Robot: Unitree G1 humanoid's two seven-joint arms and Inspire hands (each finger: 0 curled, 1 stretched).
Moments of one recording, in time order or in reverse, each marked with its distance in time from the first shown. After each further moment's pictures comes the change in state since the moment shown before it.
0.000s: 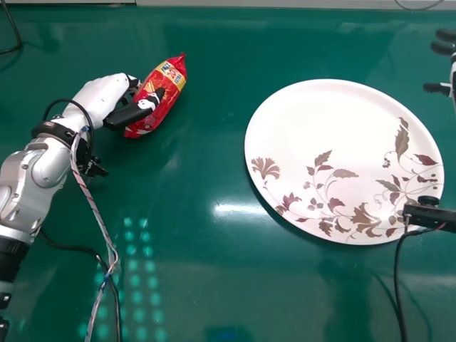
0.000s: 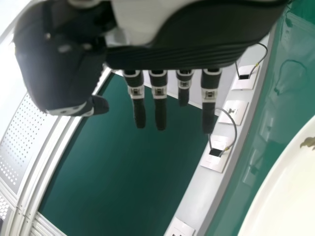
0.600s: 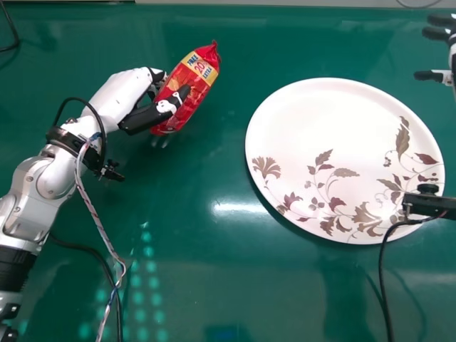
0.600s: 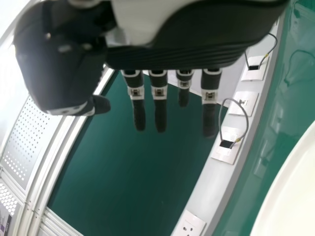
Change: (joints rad) left arm 0.029 -0.064 0.033 -0.069 -0.013 -0.158 0.044; right arm -0.063 -0.024 -0.005 0.014 0.052 0.040 0.014
